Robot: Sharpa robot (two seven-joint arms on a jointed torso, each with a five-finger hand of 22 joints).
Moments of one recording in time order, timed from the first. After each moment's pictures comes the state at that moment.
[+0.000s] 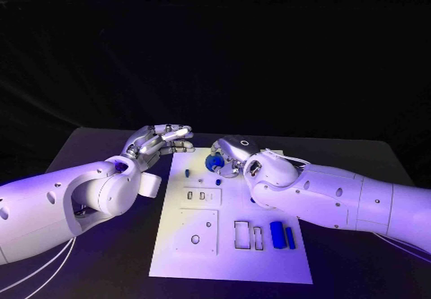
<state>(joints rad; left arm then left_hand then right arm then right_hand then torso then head) 1.19 -0.98 0.00 1.68 -0.05 -0.33 0.40 1.40 0.29 -0.44 -0.22 0.07 0.82 0.21 0.22 0.25 1.00 0.16 0.07 0.07 0.95 0.12 0.37 0.51 0.16 0.90 0.23 0.34 0.13 1.26 -0.45 -0.15 1.33 -1.64 -0.49 -0.30 1.17 -0.20 0.59 -0.04 0.24 0.94 0.15 0.21 0.61 1.46 0.04 1.56 1.31 1.46 -0.03 1.57 1.31 0.01 1.46 0.08 1.57 1.31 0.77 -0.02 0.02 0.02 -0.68</state>
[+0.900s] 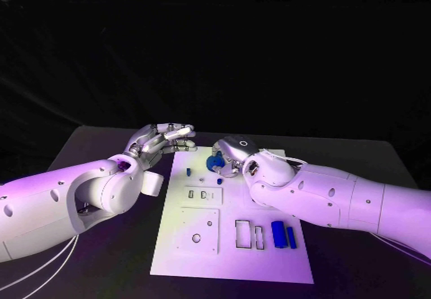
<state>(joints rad) 1.19 -0.97 0.00 1.67 -0.05 -0.33 0.40 1.40 0.29 -0.44 -0.23 0.07 0.82 0.21 0.22 0.25 1.00 0.16 0.07 0.07 0.95 0.12 0.37 0.52 0.16 0.90 0.23 0.34 0.13 1.25 -0.41 -0.15 1.25 -1.68 -0.48 -0.30 1.13 -0.24 0.58 -0.01 0.19 0.91 0.13 0.14 0.63 1.47 0.05 1.53 1.31 1.47 -0.01 1.57 1.31 0.01 1.47 0.09 1.57 1.31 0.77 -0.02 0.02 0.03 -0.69</state>
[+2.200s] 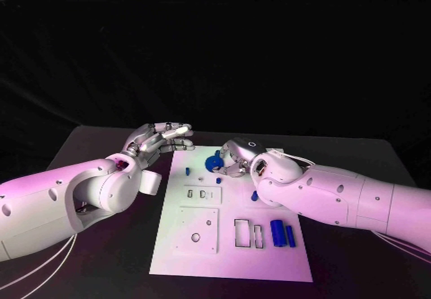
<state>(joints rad) 1.19 -0.97 0.00 1.67 -0.05 -0.33 0.40 1.40 0.29 -0.44 -0.23 0.07 0.82 0.21 0.22 0.25 1.00 0.17 0.07 0.07 0.95 0.12 0.37 0.52 0.16 0.90 0.23 0.34 0.13 1.24 -0.45 -0.15 1.26 -1.57 -0.44 -0.29 1.06 -0.21 0.33 0.23 0.15 0.91 0.14 0.13 0.60 1.46 0.06 1.54 1.31 1.47 -0.01 1.57 1.31 0.01 1.47 0.10 1.57 1.31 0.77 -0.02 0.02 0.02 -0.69</state>
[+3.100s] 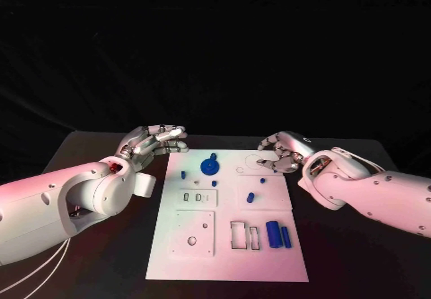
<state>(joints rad) 1.19 -0.98 0.00 1.65 -0.05 -0.33 0.40 1.40 0.29 -0.44 -0.23 0.07 0.82 0.21 0.22 0.25 1.00 0.17 0.07 0.07 0.95 0.12 0.37 0.52 0.16 0.90 0.23 0.34 0.13 1.28 -0.85 -0.15 1.48 -1.31 -0.53 -0.09 1.28 -0.23 0.40 0.16 0.16 0.89 0.14 0.11 0.57 1.46 0.06 1.52 1.31 1.47 -0.01 1.57 1.31 0.01 1.47 0.10 1.57 1.31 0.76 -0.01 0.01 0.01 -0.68</state>
